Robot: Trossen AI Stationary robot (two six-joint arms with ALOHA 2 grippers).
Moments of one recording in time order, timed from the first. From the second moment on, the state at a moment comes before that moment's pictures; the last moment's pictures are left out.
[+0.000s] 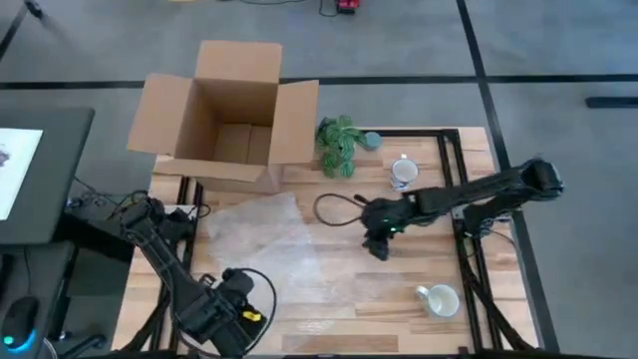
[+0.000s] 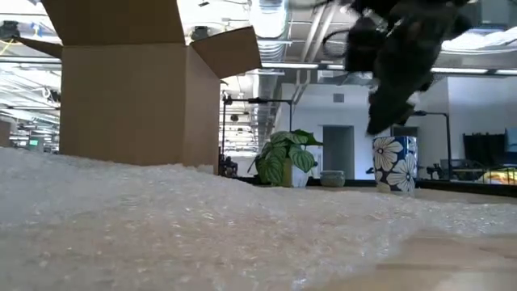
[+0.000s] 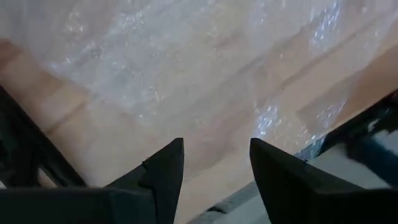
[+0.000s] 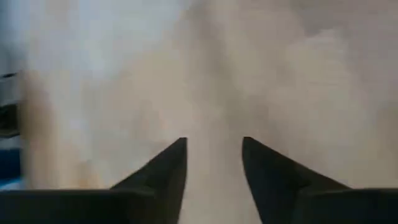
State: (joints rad) left arm -0.86 1.83 1.78 -1.54 -0.20 -1.78; right arm 0.08 1.47 0.85 -0.41 -0.05 0.50
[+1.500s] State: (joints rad) left arm -0.90 1.83 1.22 -0.67 -0.35 -2.13; right arm 0.00 1.08 0.99 -1.24 -0.02 0.89
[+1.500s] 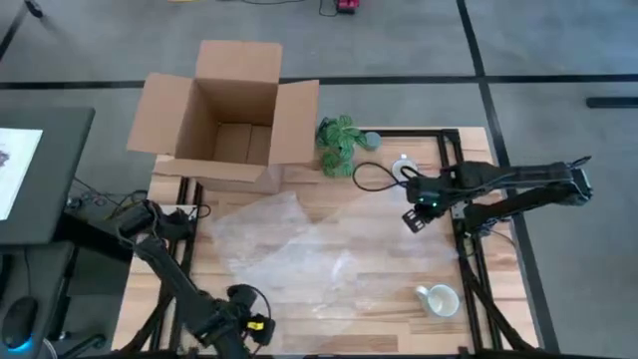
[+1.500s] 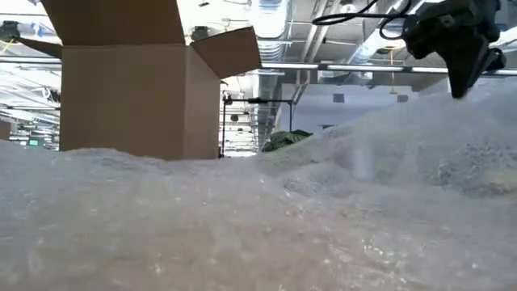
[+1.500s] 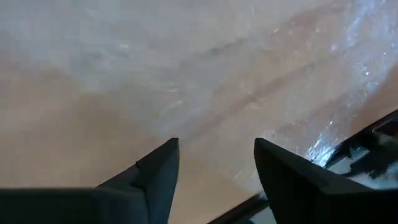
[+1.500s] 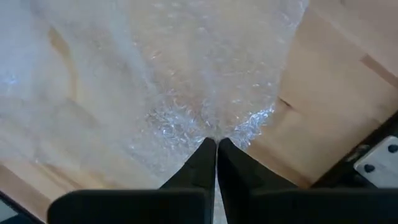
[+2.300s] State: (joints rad) left arm -0.76 1.83 1.34 -1.00 -0.15 -1.60; right arm 0.06 1.10 0.99 -1.18 -0.06 0.87
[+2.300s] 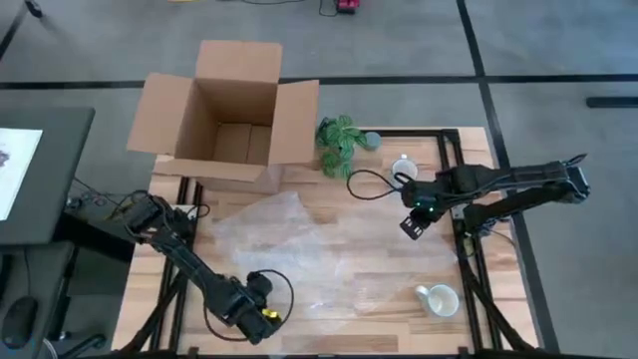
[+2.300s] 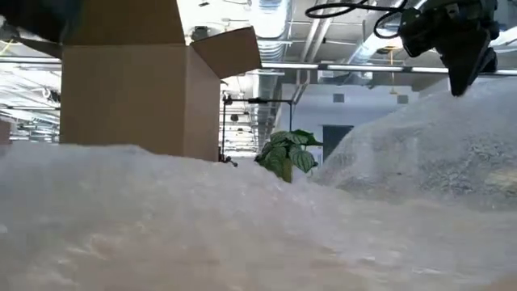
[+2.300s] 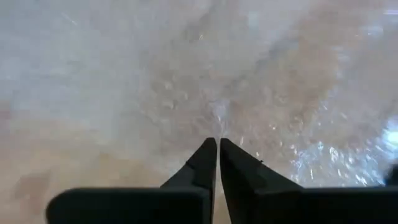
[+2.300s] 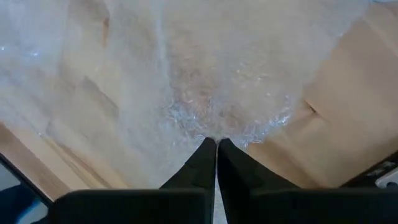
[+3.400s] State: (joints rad) left arm -0.55 1.45 1.05 -1.13 -0.07 -1.57; right arm 0.22 1.11 0.99 -1.06 0.01 0.99
